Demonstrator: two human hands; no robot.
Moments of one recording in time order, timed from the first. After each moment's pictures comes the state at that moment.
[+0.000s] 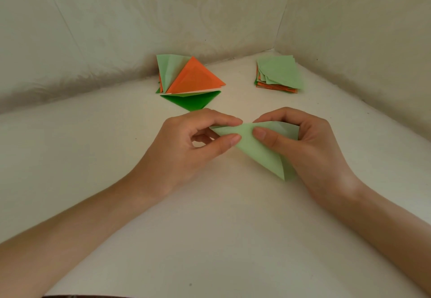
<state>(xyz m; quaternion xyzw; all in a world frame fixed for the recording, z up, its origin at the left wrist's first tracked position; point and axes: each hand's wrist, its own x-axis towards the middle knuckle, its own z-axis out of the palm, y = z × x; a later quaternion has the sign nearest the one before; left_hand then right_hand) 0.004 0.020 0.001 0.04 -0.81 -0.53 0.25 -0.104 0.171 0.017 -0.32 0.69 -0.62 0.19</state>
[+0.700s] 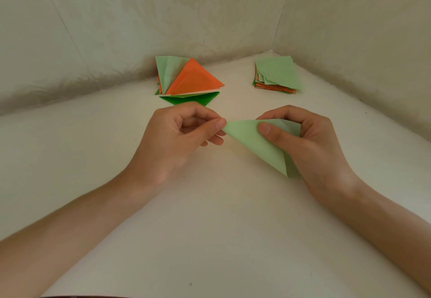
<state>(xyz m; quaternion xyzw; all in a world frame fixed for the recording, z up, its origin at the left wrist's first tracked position) 0.001 0.017 0.005 0.12 -0.74 -0.61 0.27 -0.106 0.171 0.017 -0.31 0.70 -0.62 0.17</state>
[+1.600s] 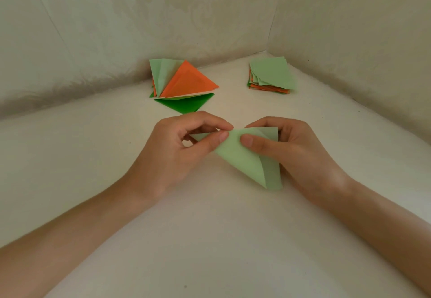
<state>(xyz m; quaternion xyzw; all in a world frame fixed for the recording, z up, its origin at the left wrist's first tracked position) 0.003 0.018 -0.002 0.04 -0.81 -0.51 0.28 -0.104 0.170 0.017 -0.30 0.69 -0.60 0.29</state>
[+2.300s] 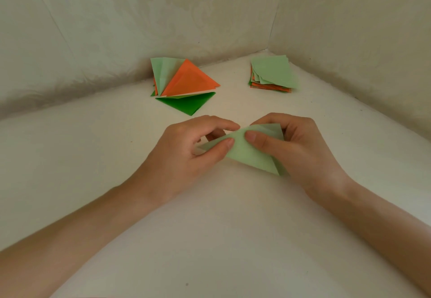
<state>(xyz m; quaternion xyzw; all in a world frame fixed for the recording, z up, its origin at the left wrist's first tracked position) 0.003 0.022 -0.003 0.02 -0.87 -0.42 0.26 -0.107 0.171 0.013 -0.33 0.72 -0.57 0.21</state>
